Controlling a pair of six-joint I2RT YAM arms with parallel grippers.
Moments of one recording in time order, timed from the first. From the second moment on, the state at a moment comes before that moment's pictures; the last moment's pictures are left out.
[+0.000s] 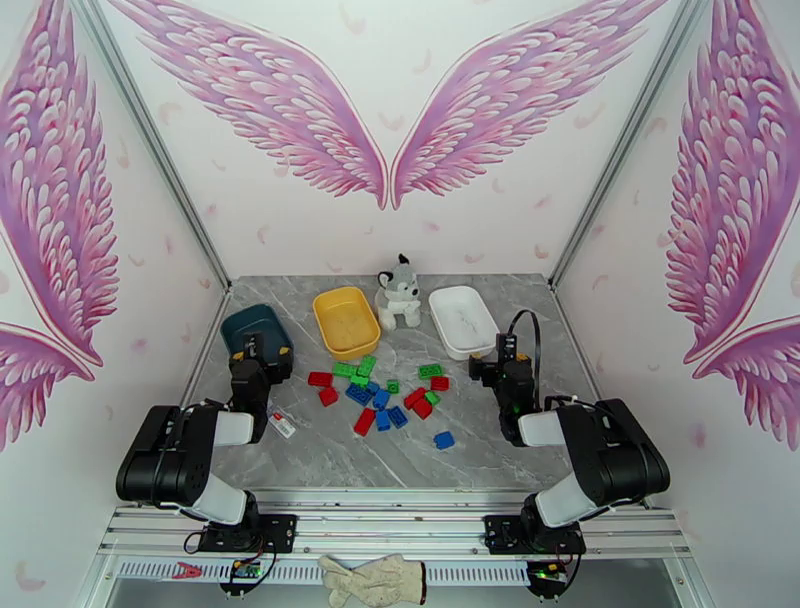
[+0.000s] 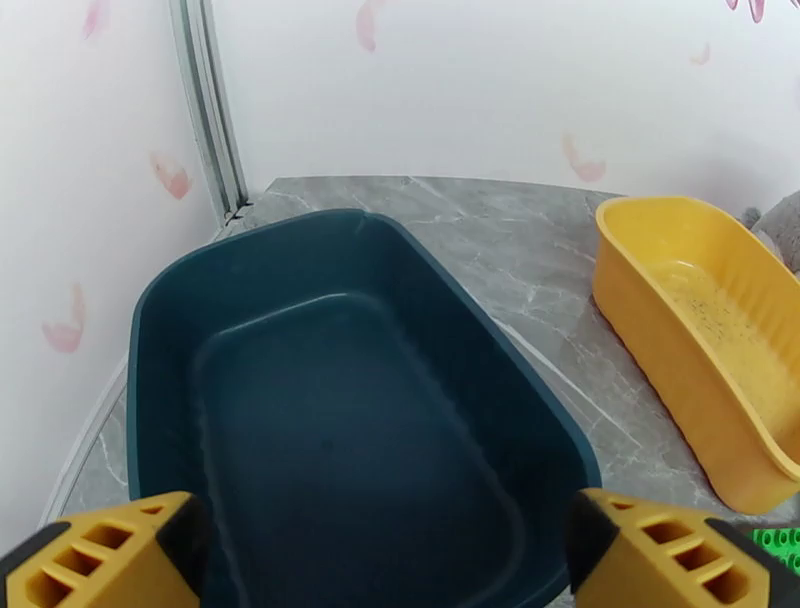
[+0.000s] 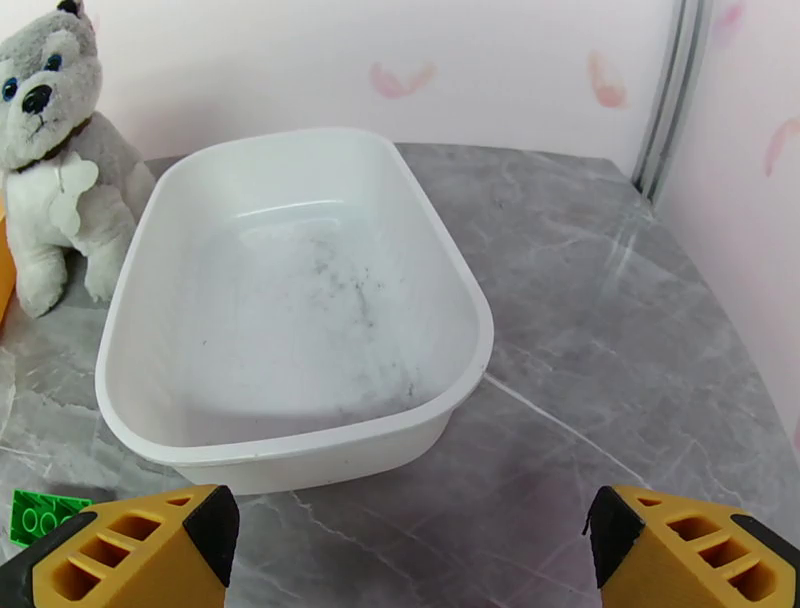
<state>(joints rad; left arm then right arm) -0.01 1.54 0.36 0.90 -0.18 -0.02 0.12 1.57 0.36 0.89 0.19 0.00</state>
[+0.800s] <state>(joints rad) -0.01 1.54 0.37 0.89 -0.16 -0.01 0.12 1.57 0.36 0.89 0.19 0.00</state>
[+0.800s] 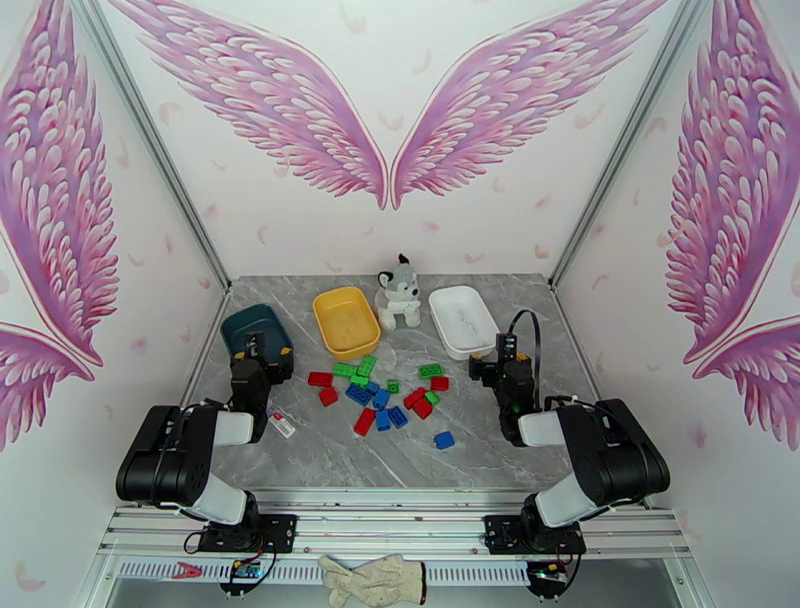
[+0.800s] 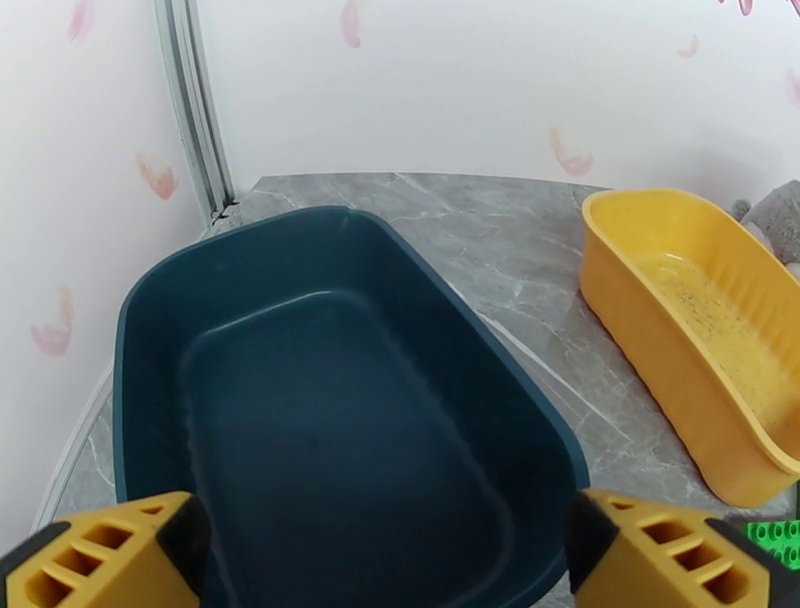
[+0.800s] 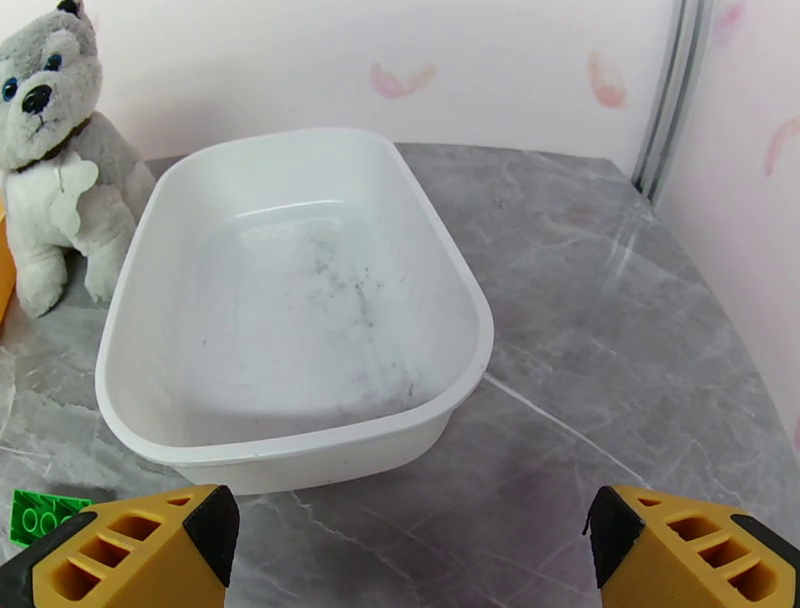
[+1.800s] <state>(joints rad) 0.02 1.54 0.37 0.89 -0.07 -0.01 0.12 1.57 0.36 0.89 0.19 0.00</state>
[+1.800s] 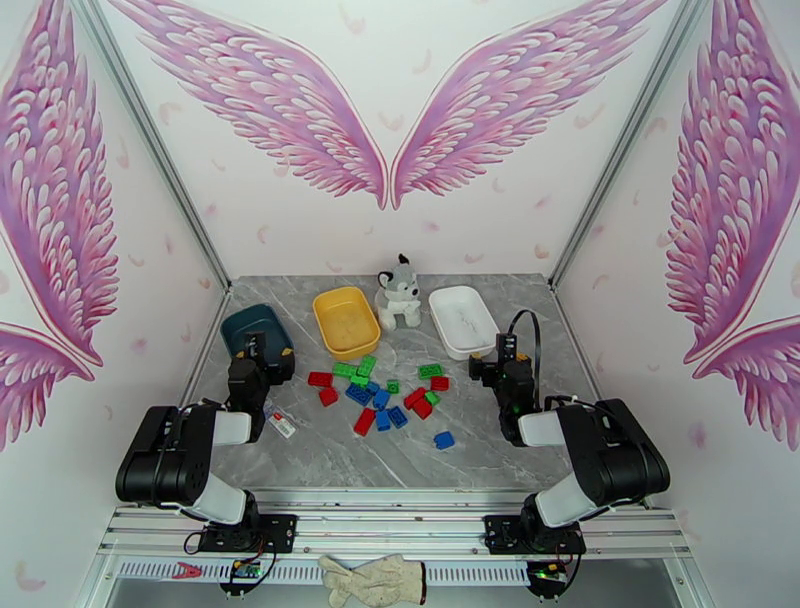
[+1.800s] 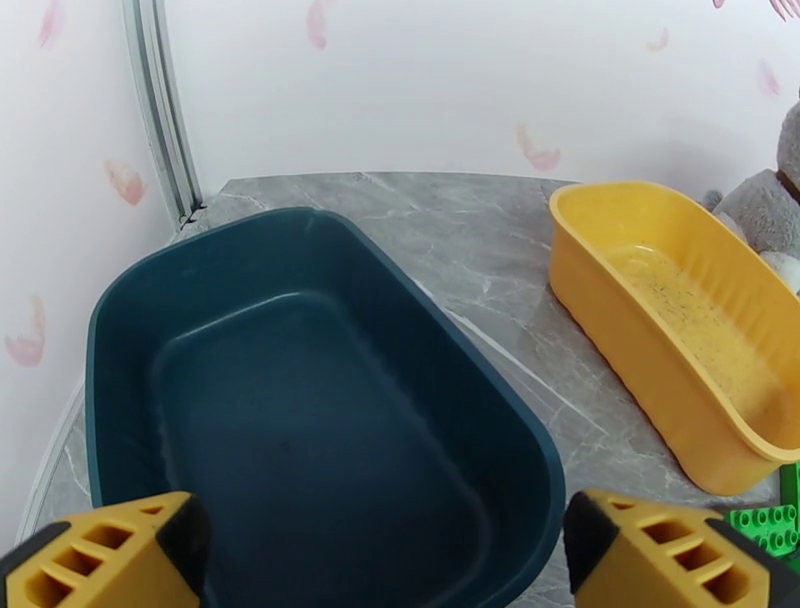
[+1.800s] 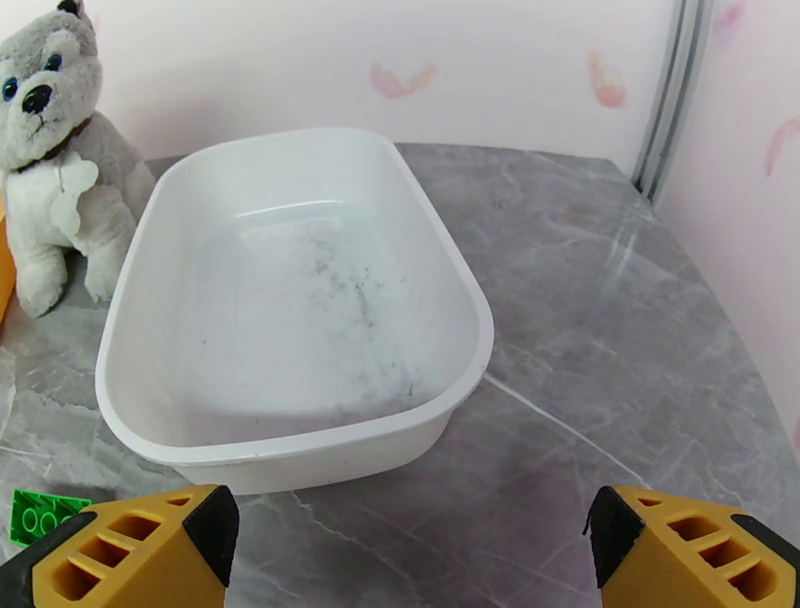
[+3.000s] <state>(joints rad) -0.41 0.80 0.51 0.13 -0.18 -0.75 0.53 1.35 0.92 -0.35 0.09 0.44</state>
